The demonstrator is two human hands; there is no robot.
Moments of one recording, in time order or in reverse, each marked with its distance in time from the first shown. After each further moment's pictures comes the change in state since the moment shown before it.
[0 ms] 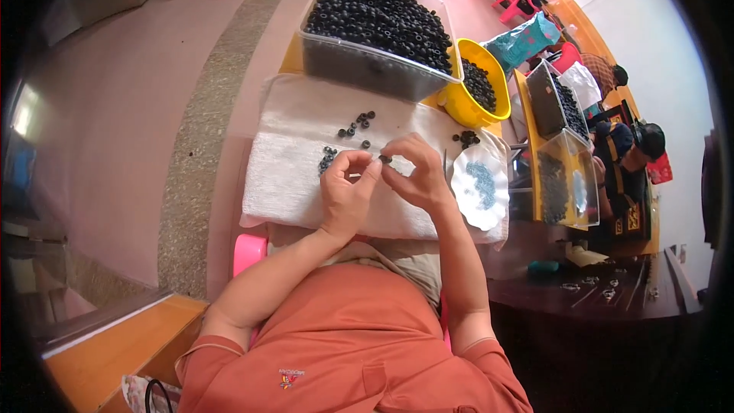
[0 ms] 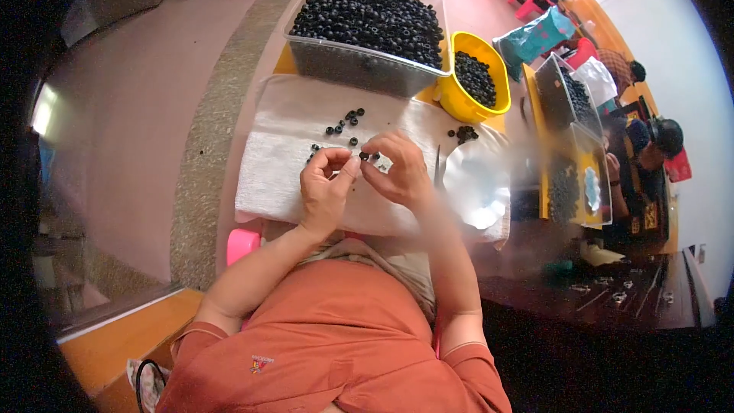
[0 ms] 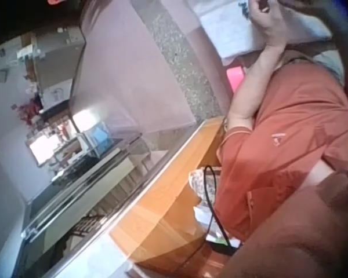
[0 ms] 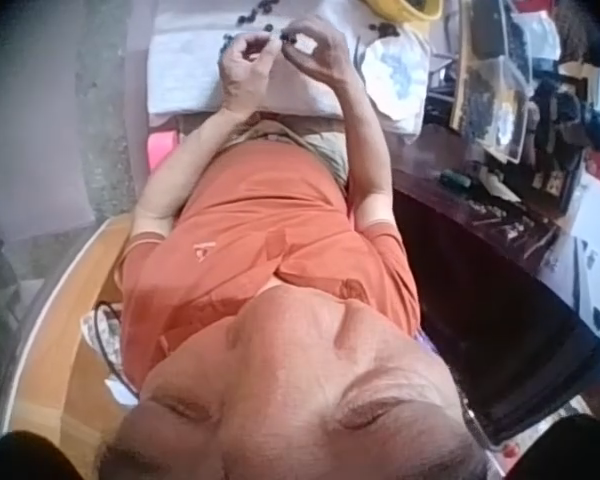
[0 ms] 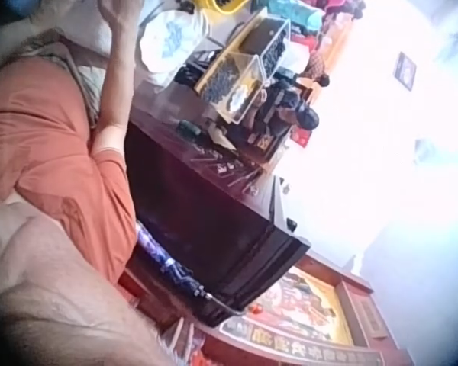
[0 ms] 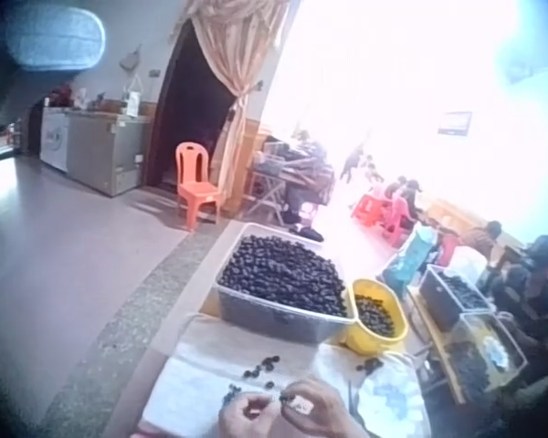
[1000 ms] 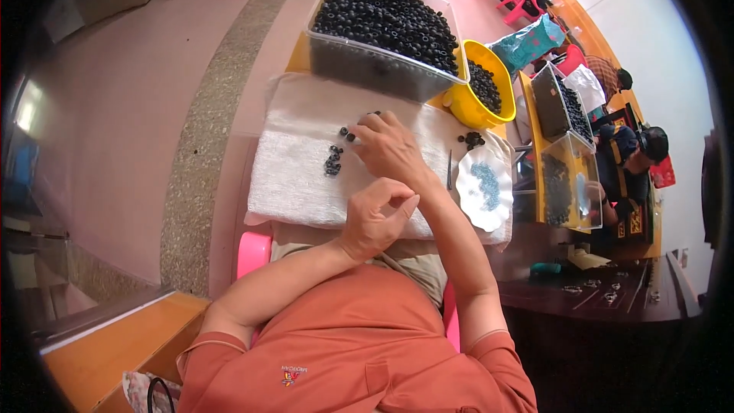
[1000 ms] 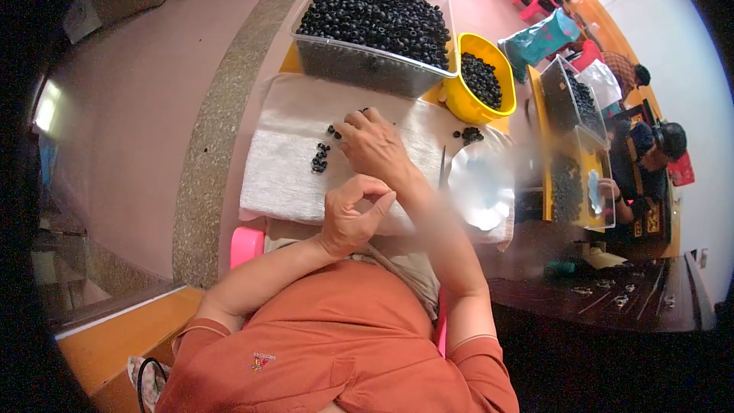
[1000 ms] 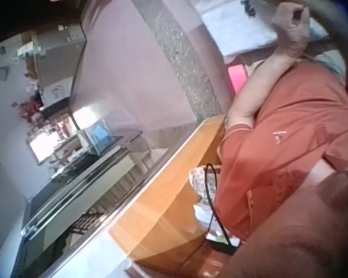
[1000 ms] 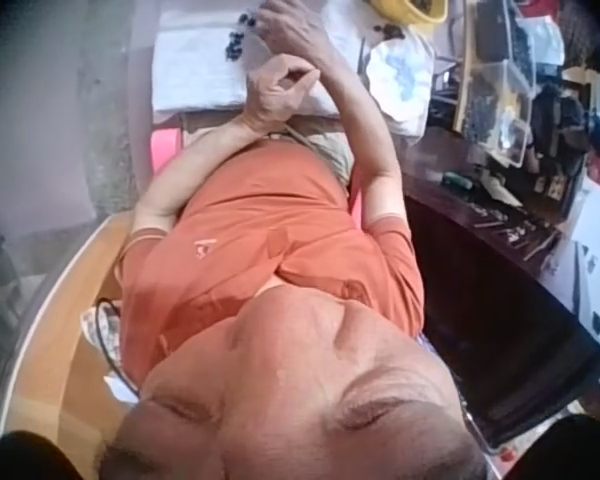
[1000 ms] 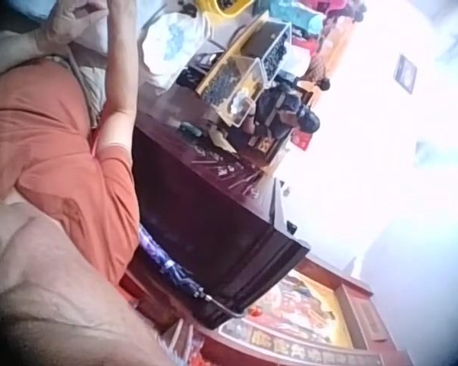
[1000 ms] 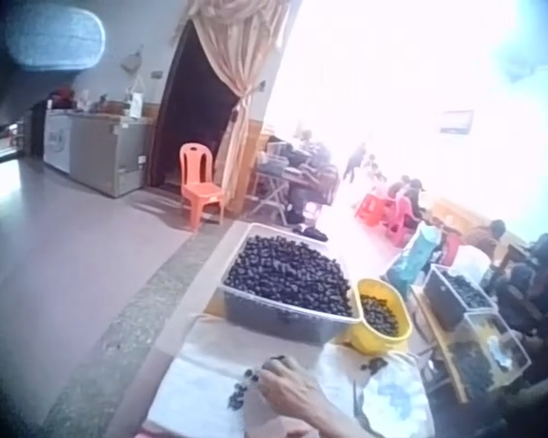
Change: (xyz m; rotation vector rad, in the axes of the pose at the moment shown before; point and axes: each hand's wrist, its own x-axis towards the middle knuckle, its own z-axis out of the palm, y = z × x) left_hand -0.027 0.009 0.012 0.181 -0.188 0.384; right_hand 0.038 0.005 0.044 -0.433 -0.215 -0.042
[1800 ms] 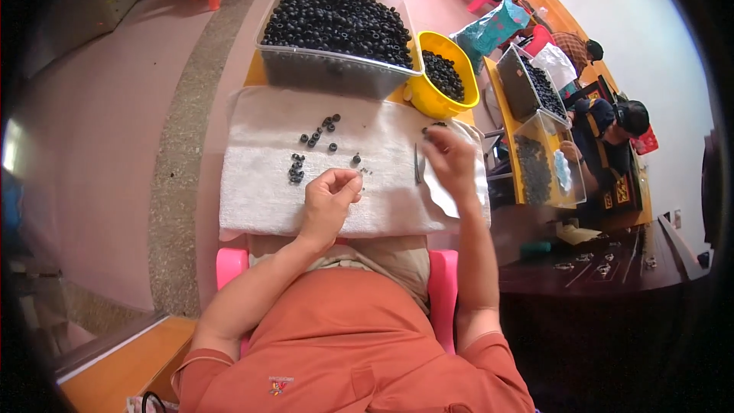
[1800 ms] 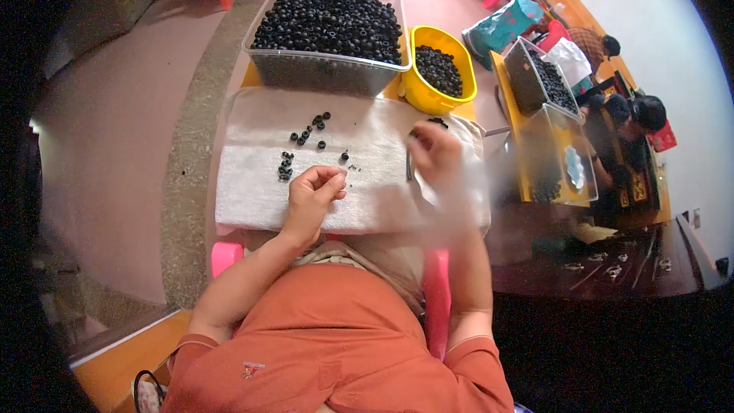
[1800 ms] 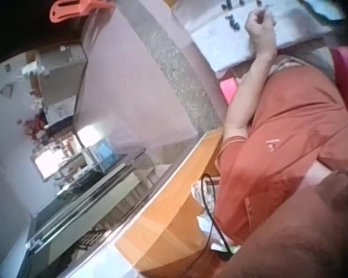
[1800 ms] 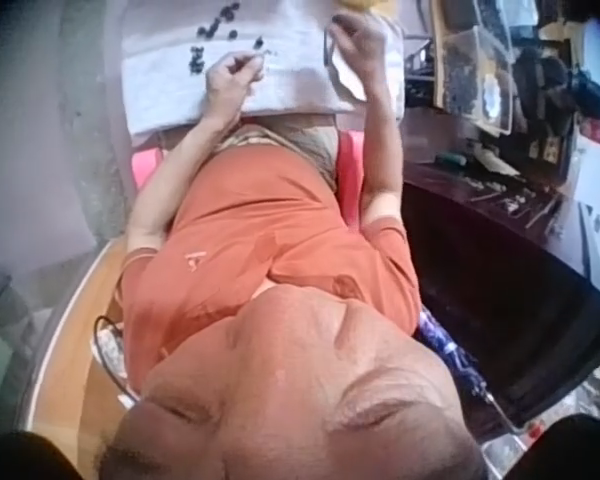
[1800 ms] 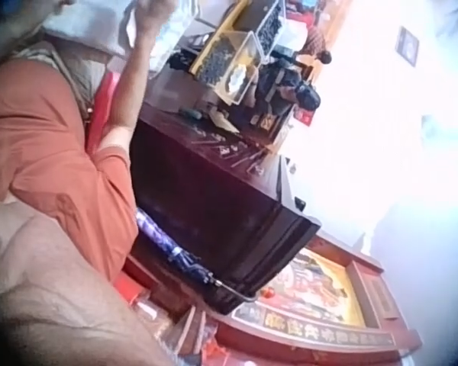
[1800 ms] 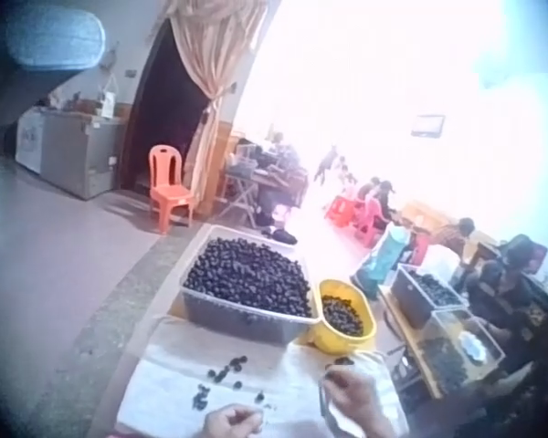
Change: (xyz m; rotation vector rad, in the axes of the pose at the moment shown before) left_hand 0.006 -0.029 -0.005 -0.404 0.001 -0.704; right_hand -0.105 0.069 -0.080 0.311 0.353 0.553
